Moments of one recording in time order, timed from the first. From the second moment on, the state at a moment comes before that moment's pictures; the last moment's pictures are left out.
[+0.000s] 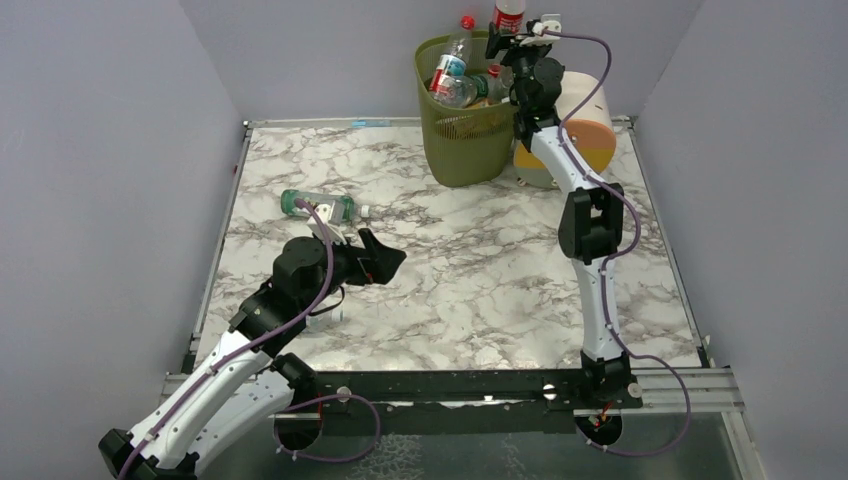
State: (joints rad) left arm -0.63 0.64 0.66 -0.33 0.02 -0.62; right arm 0.26 2.45 2.30 0.64 0.09 0.04
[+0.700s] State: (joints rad) left arm -0.63 0.57 0.68 -0.39 0.03 -0.62; right arm 0.32 2.11 2.17 0.44 0.04 0.07
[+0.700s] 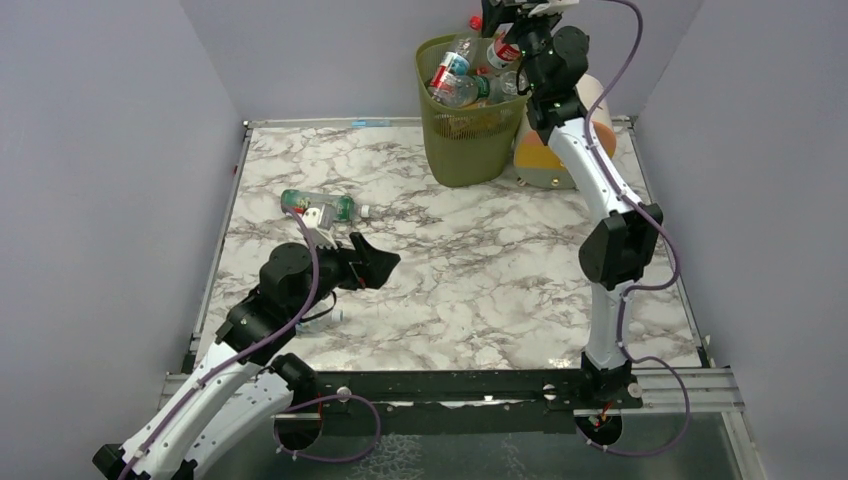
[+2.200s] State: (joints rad) left arm -0.63 0.74 0.69 -0.68 -0.32 -1.00; right arm 0.54 1.41 1.25 -0.18 -0.37 0.32
